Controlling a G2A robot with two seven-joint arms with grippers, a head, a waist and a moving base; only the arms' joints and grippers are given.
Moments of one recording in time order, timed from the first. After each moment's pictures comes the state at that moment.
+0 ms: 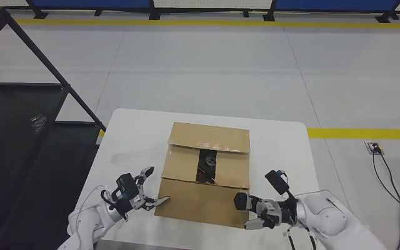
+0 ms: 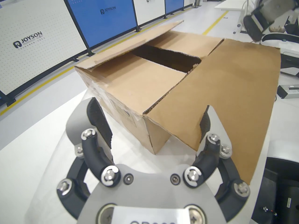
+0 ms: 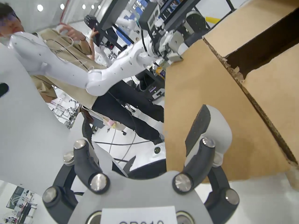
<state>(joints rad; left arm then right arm) 1.26 -1.13 -1.50 -1.44 1.69 -0.86 0.50 -1.00 -0.85 0.98 -1.50 0.34 -0.96 0.86</state>
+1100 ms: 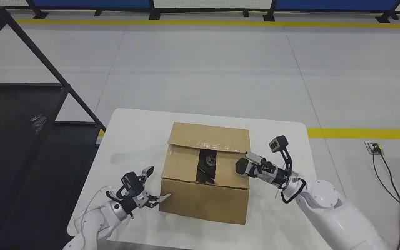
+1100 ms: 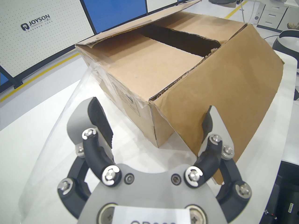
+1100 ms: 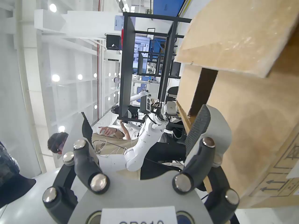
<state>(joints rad) 1.26 -1.13 -1.45 -1.42 1.60 -0.75 0.41 -0.82 -0.94 0.90 -1.32 0.74 -0.41 0.73</state>
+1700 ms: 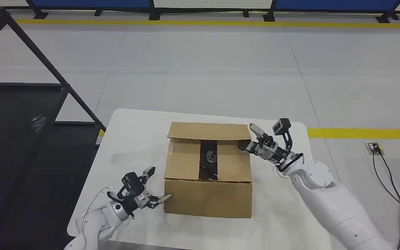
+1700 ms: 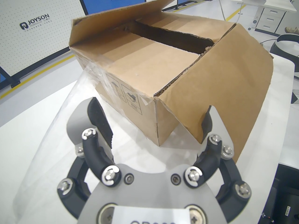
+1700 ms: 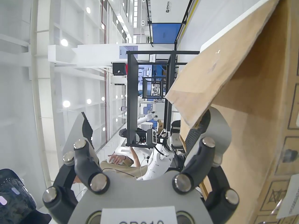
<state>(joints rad) 1.25 -1.12 -1.42 -1.41 1.57 -0.74 0.42 -0.64 -1.04 0.87 -1.10 0.84 -0.37 0.69</state>
